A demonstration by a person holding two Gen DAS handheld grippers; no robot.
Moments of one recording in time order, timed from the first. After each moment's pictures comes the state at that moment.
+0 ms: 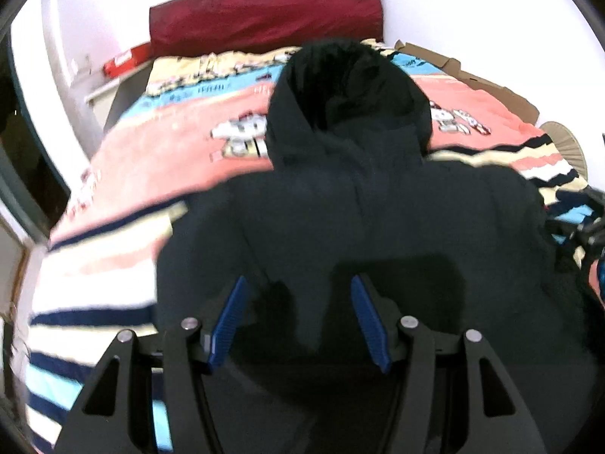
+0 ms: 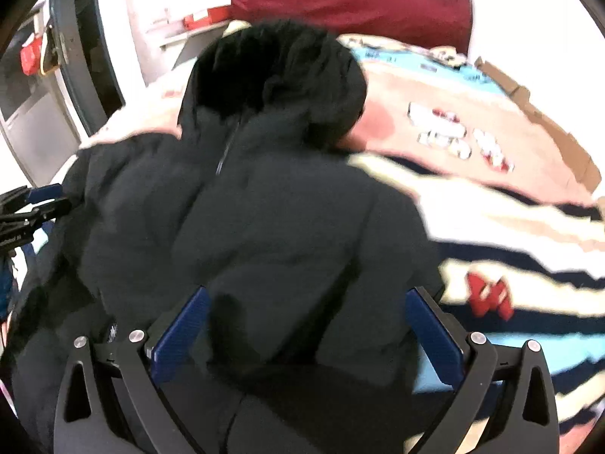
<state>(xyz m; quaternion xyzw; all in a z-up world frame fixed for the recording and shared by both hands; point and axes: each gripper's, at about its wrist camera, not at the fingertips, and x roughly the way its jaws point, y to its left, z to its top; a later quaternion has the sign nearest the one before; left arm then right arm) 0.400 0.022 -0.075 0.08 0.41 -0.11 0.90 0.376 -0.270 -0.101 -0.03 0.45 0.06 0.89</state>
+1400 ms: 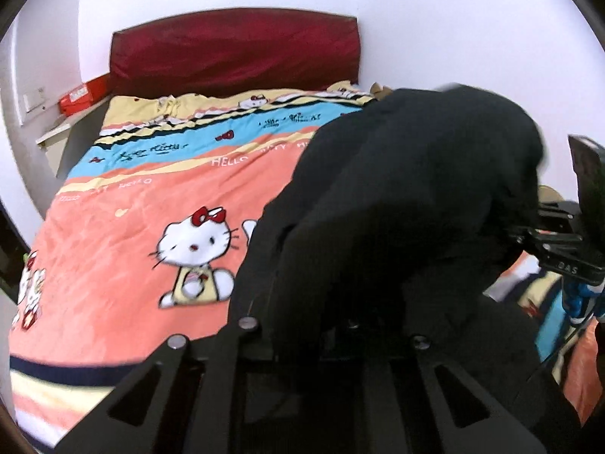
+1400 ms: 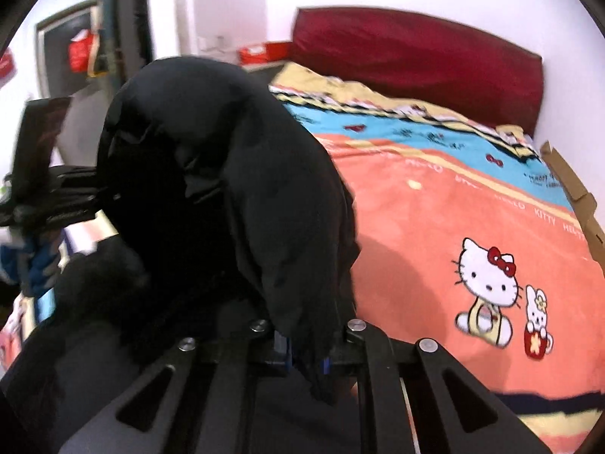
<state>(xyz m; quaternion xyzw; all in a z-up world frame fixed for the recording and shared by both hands) 0.560 -0.020 -0.015 0.04 0.36 -0.19 0.91 0.548 -0.258 -0.044 -0.07 0.38 0.19 0.90</state>
